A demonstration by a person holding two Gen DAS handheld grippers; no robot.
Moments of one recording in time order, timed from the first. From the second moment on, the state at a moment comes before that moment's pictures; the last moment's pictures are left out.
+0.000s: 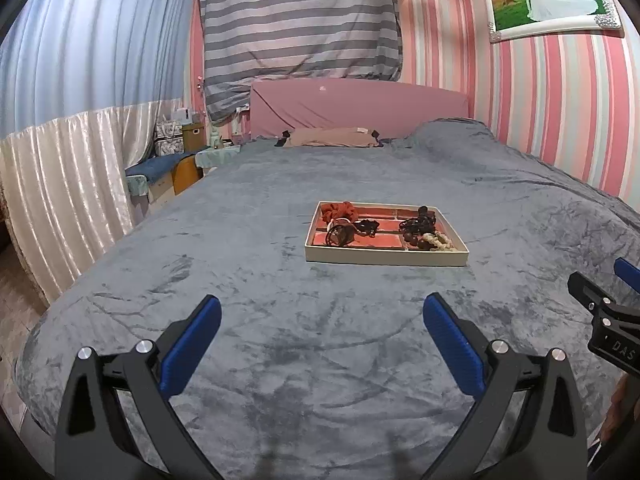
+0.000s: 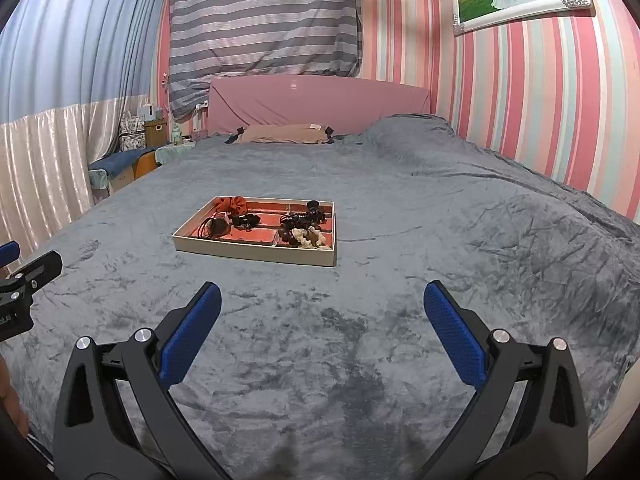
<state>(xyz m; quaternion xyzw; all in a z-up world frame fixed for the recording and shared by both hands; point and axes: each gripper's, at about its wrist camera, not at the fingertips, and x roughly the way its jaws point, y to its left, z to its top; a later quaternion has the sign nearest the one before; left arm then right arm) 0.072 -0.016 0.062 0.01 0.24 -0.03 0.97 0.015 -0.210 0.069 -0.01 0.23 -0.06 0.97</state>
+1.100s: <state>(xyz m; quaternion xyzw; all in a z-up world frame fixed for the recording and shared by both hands) 0.072 -0.020 0.059 0.03 0.24 -0.03 0.97 0.017 -0.208 0.063 -0.01 0.23 -0.06 0.97</state>
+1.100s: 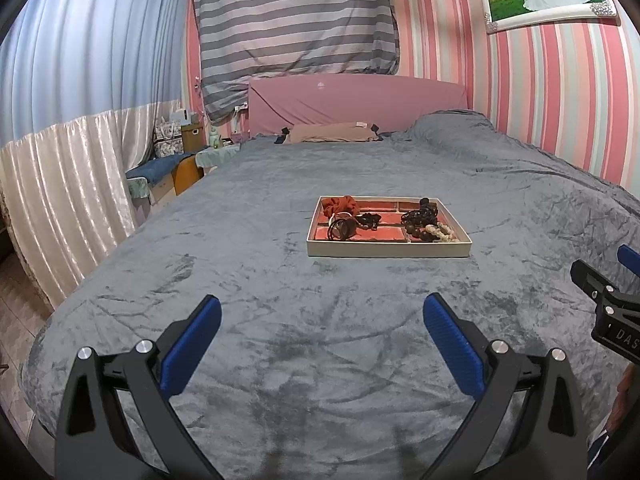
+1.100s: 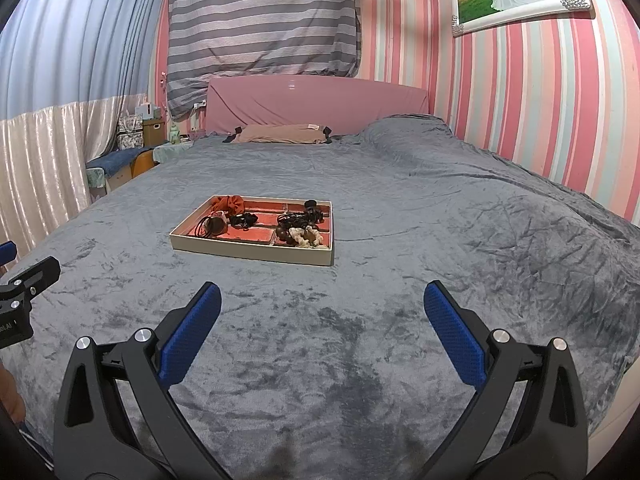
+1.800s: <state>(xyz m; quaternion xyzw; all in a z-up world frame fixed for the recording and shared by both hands) 0.072 -0.024 0.059 0.04 0.24 -0.02 0.97 0.017 -0.210 0.063 -0.01 0.24 -0.06 0.97</state>
